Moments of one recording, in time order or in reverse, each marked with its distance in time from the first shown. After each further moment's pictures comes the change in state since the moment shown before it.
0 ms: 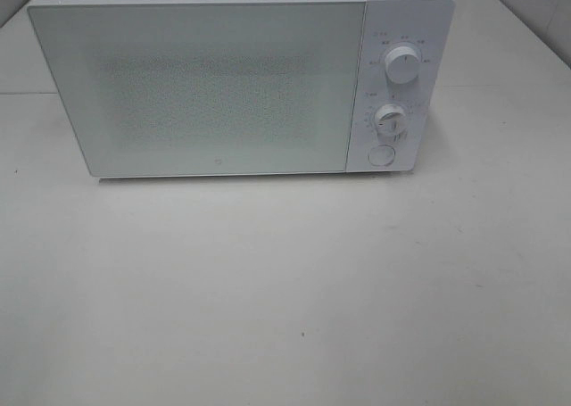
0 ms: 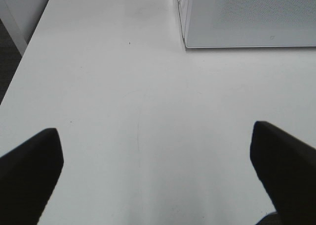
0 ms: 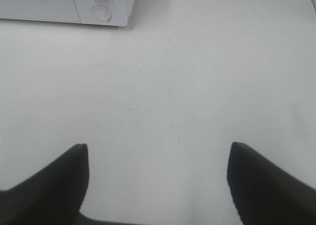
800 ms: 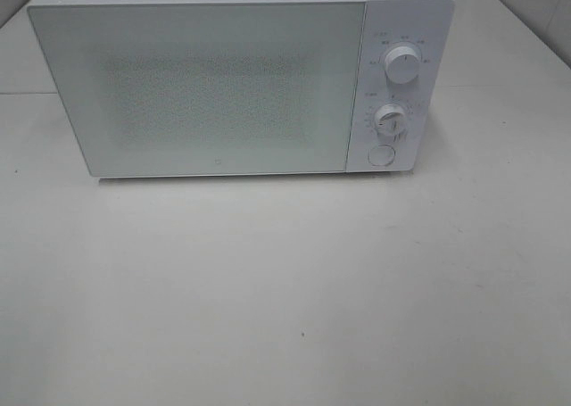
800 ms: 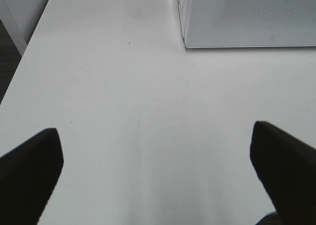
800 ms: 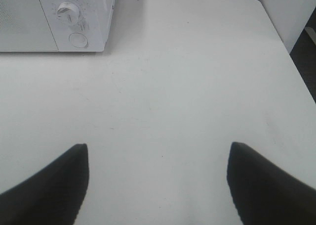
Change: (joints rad) left arm 0.000 0.000 0.000 0.000 0.000 0.000; right arm -0.134 -0.139 0.023 0.027 -0.006 -0.052
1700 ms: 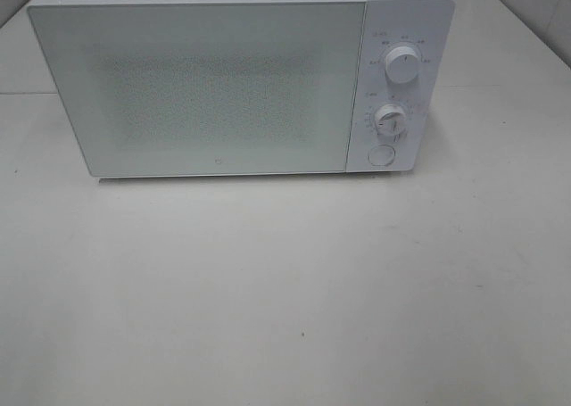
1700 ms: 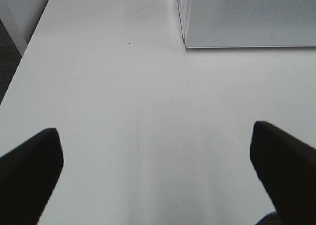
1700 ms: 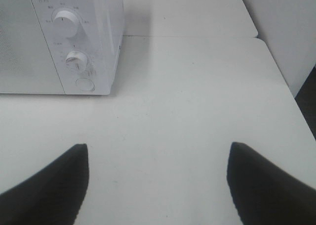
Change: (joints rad) left arm 0.000 0.000 0.000 0.000 0.000 0.000; right arm 0.000 0.261 -0.051 0.000 -0.279 -0.001
